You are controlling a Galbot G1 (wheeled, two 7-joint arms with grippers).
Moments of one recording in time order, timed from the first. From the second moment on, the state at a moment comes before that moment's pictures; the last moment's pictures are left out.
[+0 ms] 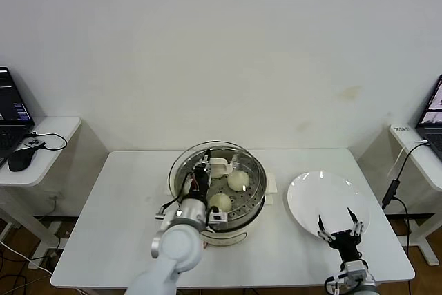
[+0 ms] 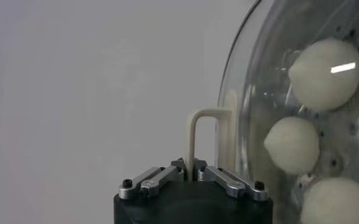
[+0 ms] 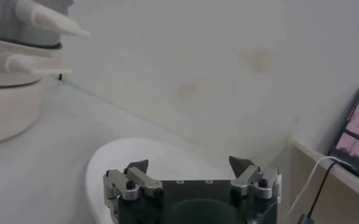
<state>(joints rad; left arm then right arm) 1.01 -1.37 -0.02 -1.91 1.41 0.42 0.29 -1.47 1.47 0.81 1.75 -0.28 0.13 -0.14</state>
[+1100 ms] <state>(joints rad) 1.03 -1.45 -0.01 -1.84 1.49 0.40 0.30 -1.49 1.45 0.81 1.75 -0.28 0.15 -0.14</state>
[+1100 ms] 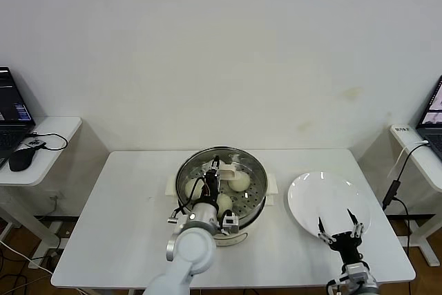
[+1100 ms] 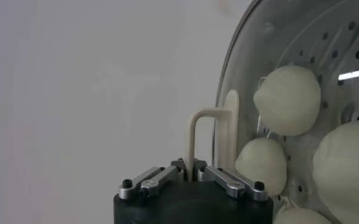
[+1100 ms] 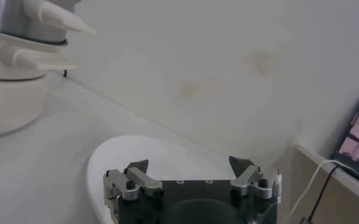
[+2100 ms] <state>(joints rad) 1.25 -1.36 -0.05 -2.13 1.43 0.36 0.26 -1.51 1.44 0.80 1.77 -0.28 0.15 -0.15</state>
